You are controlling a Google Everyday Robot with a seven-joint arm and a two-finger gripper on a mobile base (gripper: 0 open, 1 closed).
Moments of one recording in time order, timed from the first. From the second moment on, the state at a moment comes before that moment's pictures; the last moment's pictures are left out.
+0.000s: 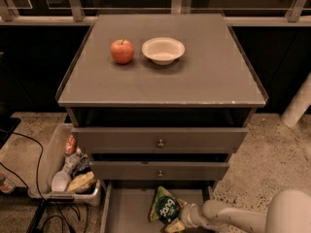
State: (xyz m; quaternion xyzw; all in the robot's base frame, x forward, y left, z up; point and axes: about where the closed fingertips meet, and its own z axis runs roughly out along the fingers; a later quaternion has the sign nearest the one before) arm 0.470 -0.110 0.150 -0.47 0.81 0.20 0.29
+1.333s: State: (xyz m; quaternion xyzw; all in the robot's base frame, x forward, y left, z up) arm 0.470 -0.110 0.150 -0.47 0.81 0.20 0.29
